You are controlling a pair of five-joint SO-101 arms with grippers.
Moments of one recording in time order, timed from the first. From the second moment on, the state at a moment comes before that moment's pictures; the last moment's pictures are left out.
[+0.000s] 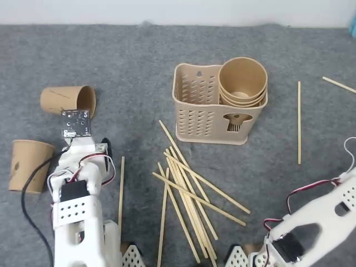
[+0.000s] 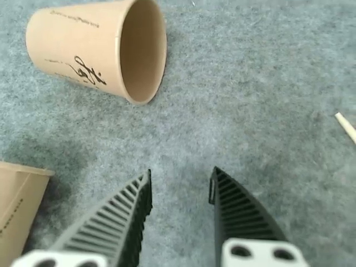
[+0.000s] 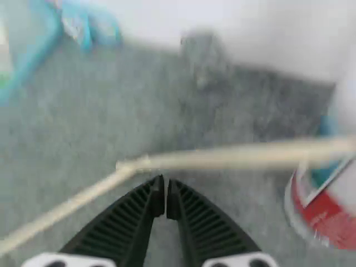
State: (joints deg) left arm -19.9 -57.5 80.5 36.8 -2.9; right arm 50.8 77.2 -94.6 65.1 -11.0
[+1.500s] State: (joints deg) left arm -19.9 -57.5 80.5 36.5 -2.9; right arm 58.2 80.2 -78.9 49.3 17.6
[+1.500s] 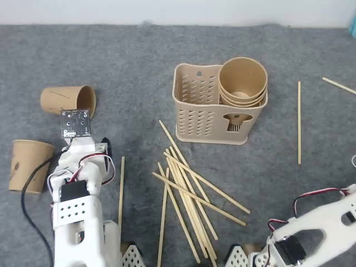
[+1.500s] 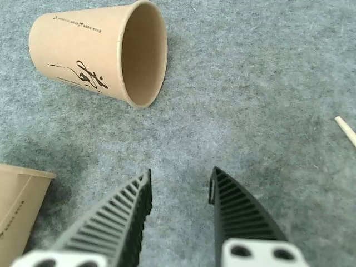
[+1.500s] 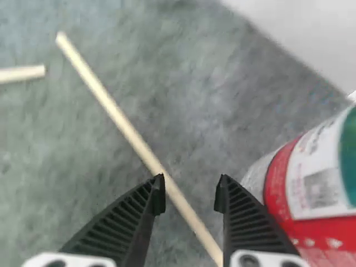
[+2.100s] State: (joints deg) left arm -19.9 -57.5 80.5 36.5 -2.9; right arm 58.9 84.1 -80.2 52.9 23.4
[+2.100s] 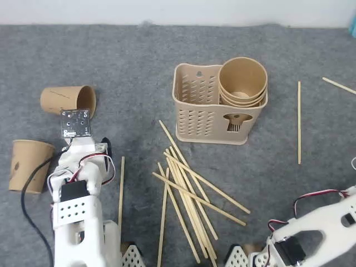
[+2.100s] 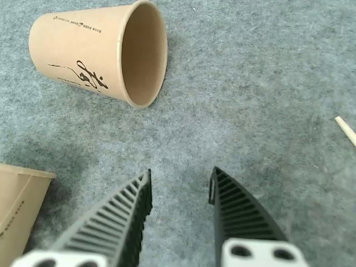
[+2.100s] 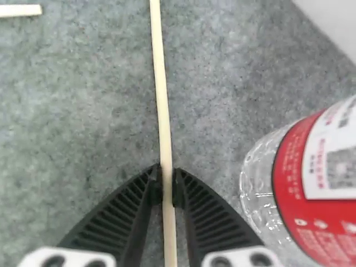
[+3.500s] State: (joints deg) left arm -19.9 -57.5 80.5 36.5 -2.9; right arm 39.0 79.6 -94.5 100.6 52.4
